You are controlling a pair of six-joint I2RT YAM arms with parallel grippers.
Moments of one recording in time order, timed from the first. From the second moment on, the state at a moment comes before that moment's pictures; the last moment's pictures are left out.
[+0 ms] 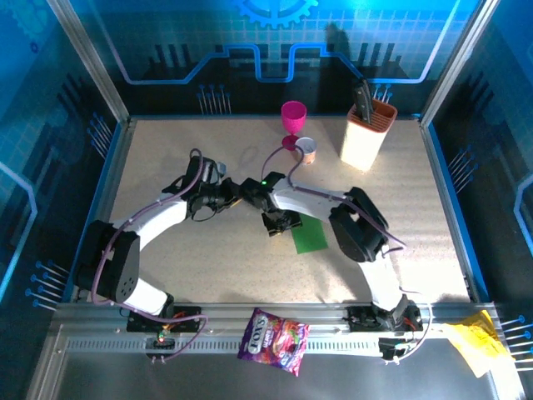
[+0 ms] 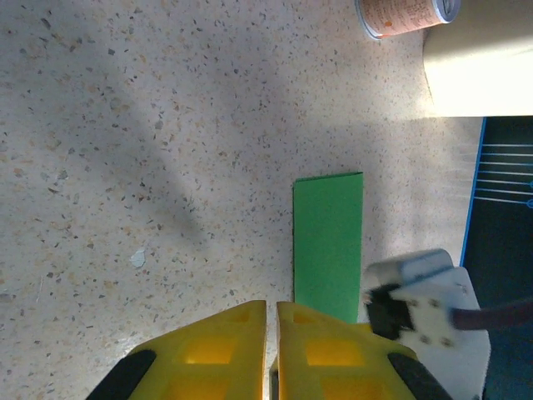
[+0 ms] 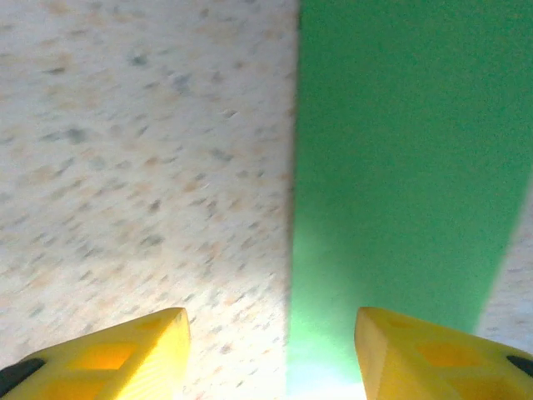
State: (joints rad) left arm -0.28 1.50 0.88 -0.20 0.45 -0.85; right arm 0.85 2.07 1.62 -1.19 0.20 0.68
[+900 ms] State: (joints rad) left arm -0.47 1.52 0.97 -0.29 0.37 -0.83; right arm 0.31 1.75 0.91 -0.49 -0.48 0.60
